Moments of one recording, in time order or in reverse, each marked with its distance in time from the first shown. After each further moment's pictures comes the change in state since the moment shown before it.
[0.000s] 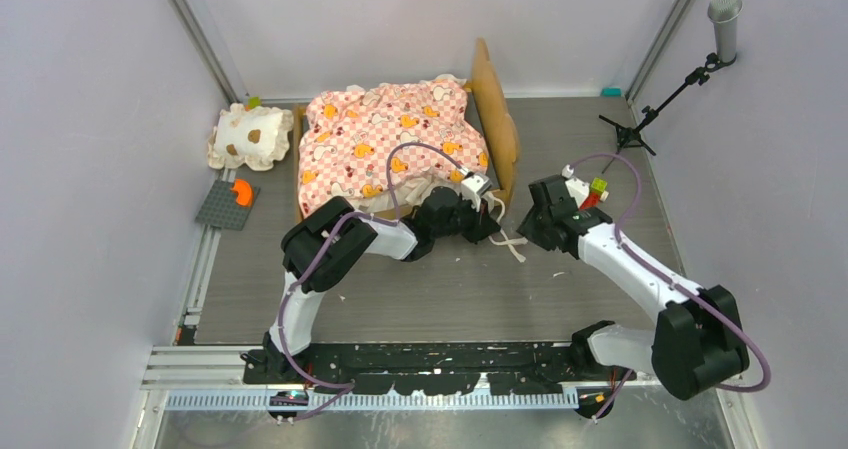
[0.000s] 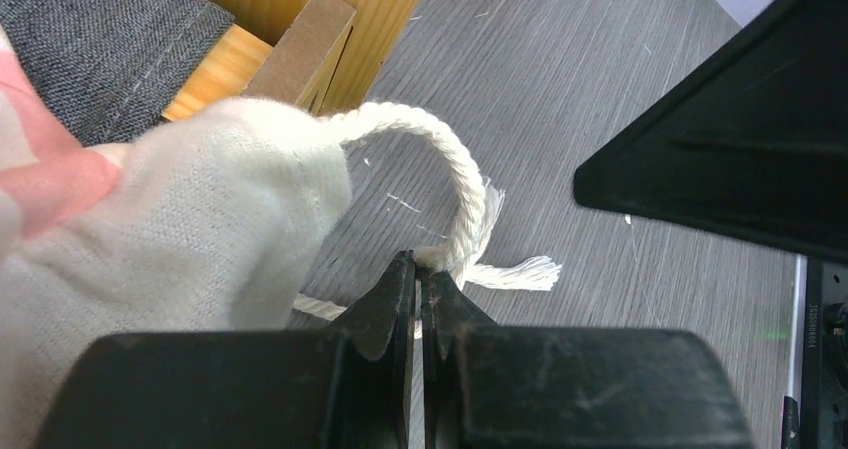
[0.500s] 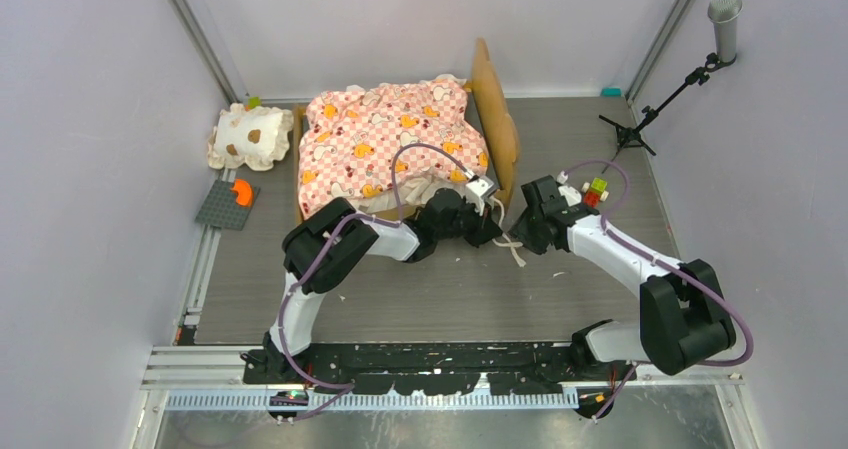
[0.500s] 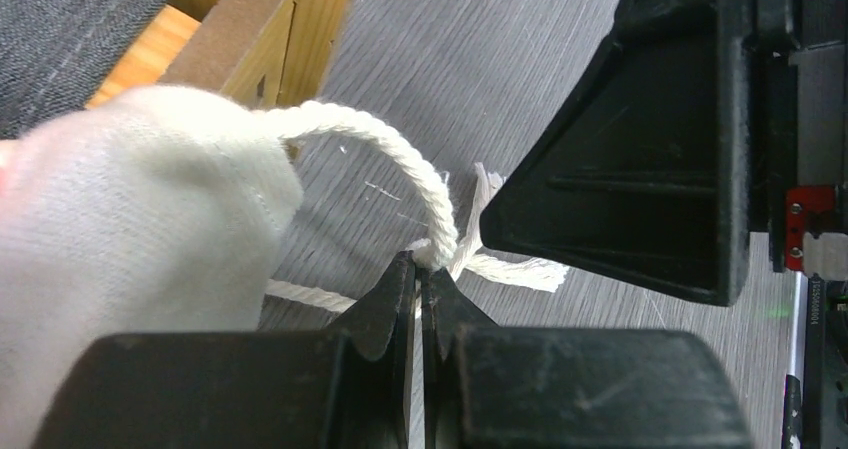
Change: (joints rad) left arm -0.014 0.000 0.010 -0.035 0.016 0.030; right arm -0.008 0.155 -0.001 0.026 -0.074 0.126
